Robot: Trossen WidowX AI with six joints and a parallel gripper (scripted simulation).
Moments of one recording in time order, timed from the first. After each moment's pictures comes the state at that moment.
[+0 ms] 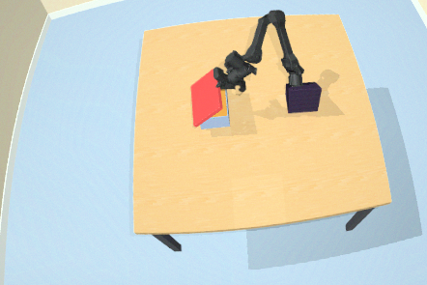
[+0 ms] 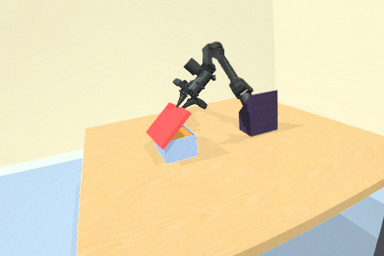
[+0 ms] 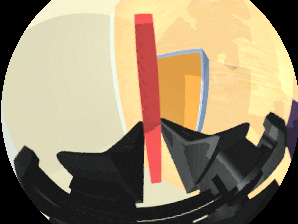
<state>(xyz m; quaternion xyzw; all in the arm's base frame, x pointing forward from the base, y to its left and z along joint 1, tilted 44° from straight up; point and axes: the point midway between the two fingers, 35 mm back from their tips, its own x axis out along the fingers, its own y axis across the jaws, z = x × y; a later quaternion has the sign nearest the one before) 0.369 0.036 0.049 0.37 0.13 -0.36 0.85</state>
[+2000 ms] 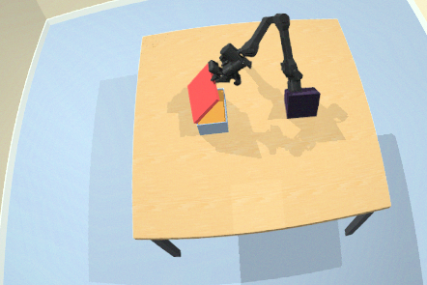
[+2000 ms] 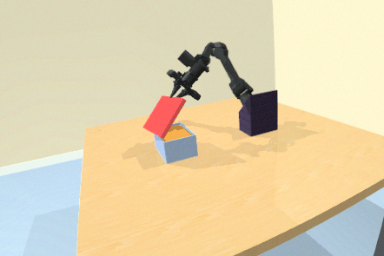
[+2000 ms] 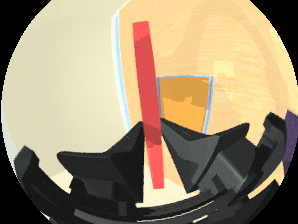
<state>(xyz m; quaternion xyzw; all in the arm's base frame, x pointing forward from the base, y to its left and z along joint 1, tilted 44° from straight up) 0.378 0.027 0.107 0.38 0.12 -0.36 0.85</state>
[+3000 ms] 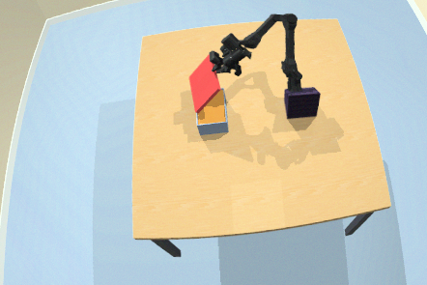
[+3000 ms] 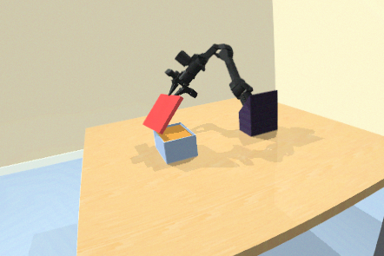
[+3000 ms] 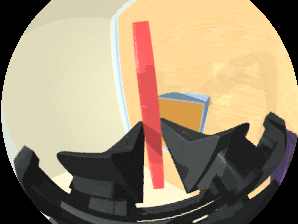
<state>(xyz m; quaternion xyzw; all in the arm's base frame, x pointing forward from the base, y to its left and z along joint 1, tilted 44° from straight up) 0.366 -0.016 0.146 0.37 0.12 -0.36 0.85</state>
